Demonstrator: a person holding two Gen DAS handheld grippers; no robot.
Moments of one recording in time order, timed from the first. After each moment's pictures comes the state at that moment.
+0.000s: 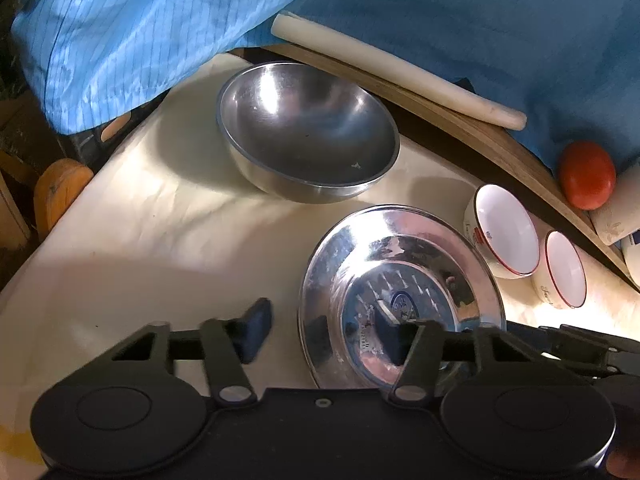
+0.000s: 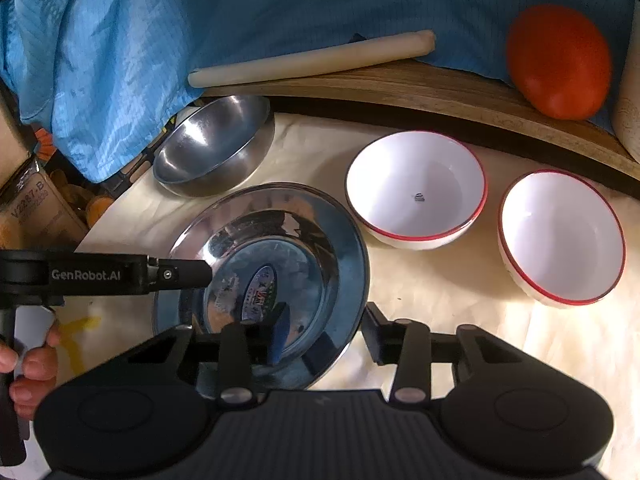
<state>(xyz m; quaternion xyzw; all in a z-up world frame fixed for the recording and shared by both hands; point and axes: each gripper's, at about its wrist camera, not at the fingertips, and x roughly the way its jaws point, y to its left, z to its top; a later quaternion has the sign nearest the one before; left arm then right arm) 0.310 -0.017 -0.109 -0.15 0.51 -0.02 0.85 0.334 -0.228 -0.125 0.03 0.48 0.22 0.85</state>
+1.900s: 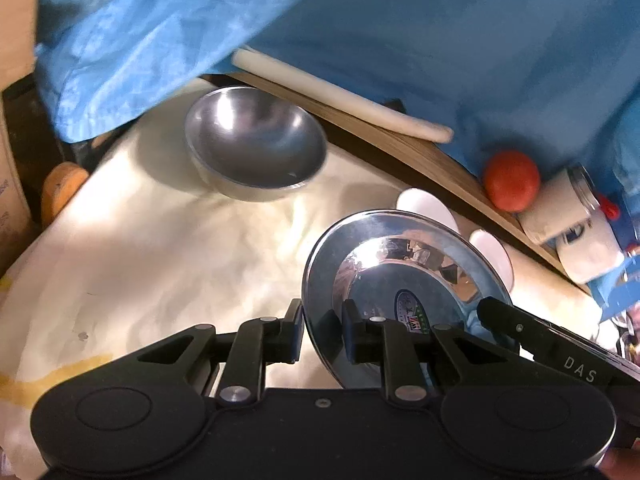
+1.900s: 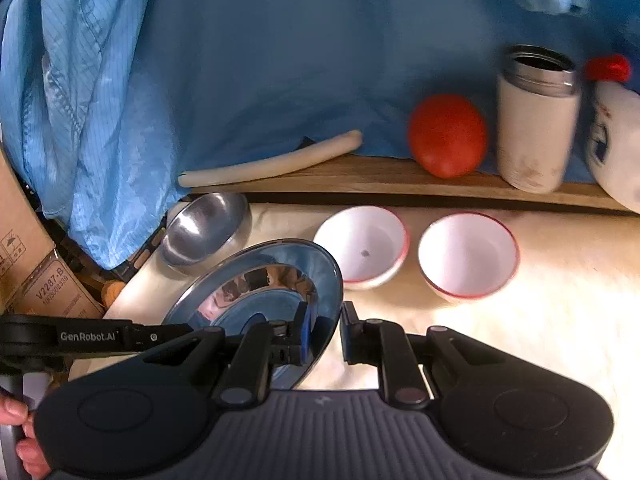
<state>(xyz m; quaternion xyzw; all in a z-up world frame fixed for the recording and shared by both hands) 0.269 -0.030 -0.062 -0.18 0.49 -0.08 0.85 0.270 -0.265 -0.066 0.10 0.39 0.14 0.90</state>
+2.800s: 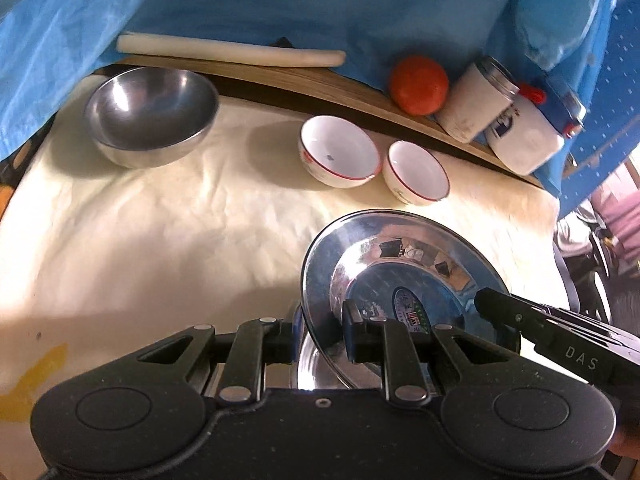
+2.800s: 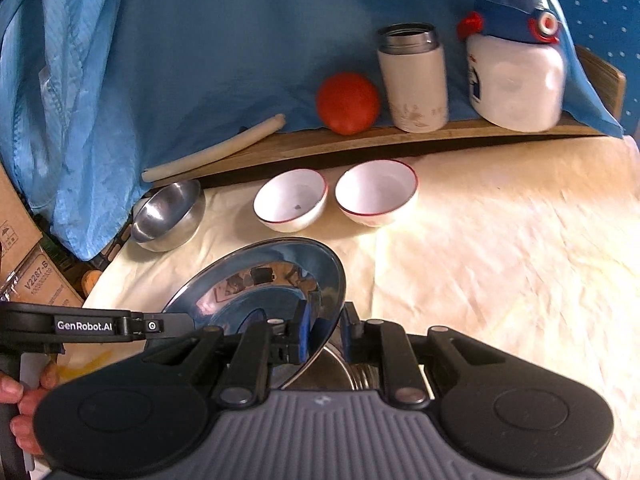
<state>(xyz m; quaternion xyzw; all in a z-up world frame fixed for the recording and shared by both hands) 0.243 -0.064 -0.067 -0.09 0.51 -0.21 0.83 0.189 -0.300 -0.077 0.14 0.39 0.05 0.91</state>
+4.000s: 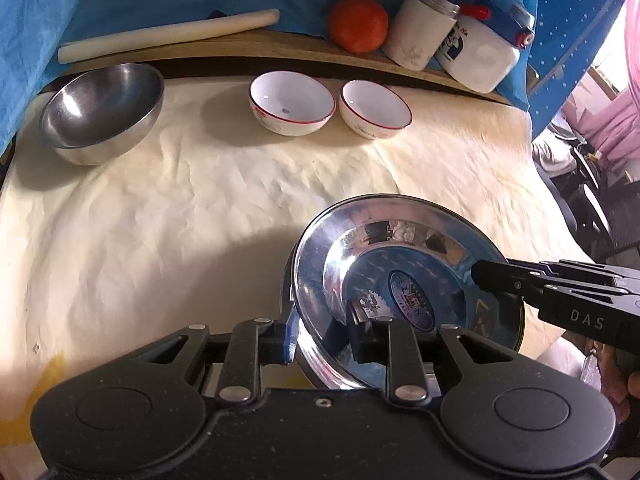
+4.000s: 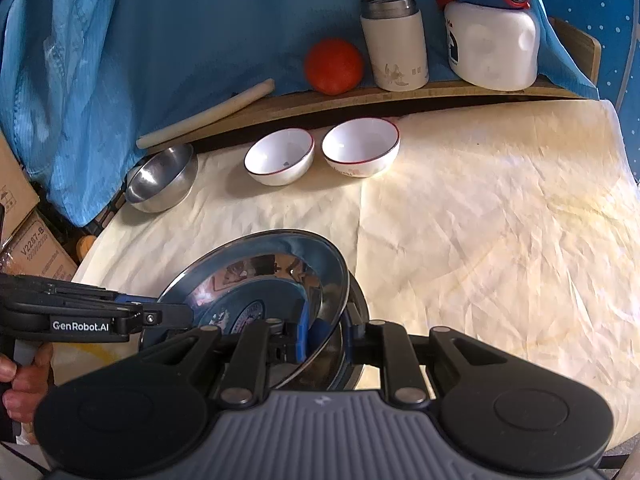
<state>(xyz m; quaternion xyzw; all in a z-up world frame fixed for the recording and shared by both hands) 0.222 -0.075 -0.077 0.00 0.52 -0.28 0.81 0.163 -0.304 -0.090 0.13 0.42 0.05 0.90</state>
